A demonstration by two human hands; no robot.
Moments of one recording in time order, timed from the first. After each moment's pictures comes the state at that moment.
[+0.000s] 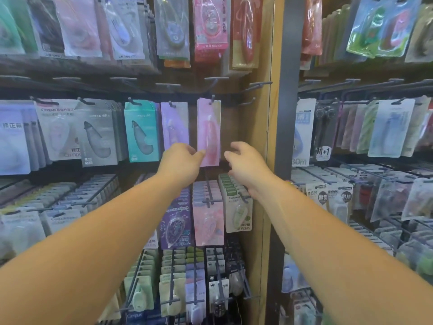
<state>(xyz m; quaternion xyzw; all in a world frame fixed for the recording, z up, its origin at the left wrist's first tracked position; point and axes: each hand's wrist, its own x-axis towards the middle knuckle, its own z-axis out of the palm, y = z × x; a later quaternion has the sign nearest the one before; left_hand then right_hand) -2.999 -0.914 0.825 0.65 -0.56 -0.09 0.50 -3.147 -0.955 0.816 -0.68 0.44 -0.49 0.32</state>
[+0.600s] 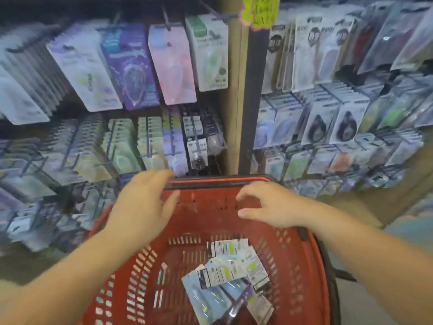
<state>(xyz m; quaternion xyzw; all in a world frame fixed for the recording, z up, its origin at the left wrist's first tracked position) -2.993 -0.753 0.540 0.62 -0.75 0.04 0.23 -3.284 -0.827 0.532 -0.85 0.47 0.01 0.26</state>
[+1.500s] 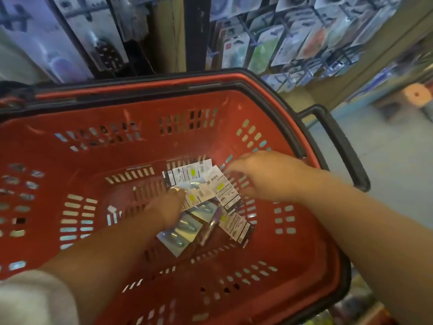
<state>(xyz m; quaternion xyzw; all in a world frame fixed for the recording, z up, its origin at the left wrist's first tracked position) -3.064 -0.794 0.212 0.49 -0.79 -0.28 -0.24 -3.315 -0.796 0.414 -0.81 0.50 0.18 0.24</state>
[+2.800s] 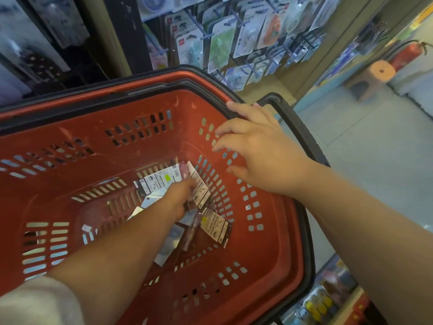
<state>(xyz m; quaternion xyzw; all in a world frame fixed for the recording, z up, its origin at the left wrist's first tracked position) -3.172 -0.802 0.233 0.63 -0.21 -0.73 0.15 -3.359 -0.771 0.427 -0.81 0.57 -0.07 0.08</state>
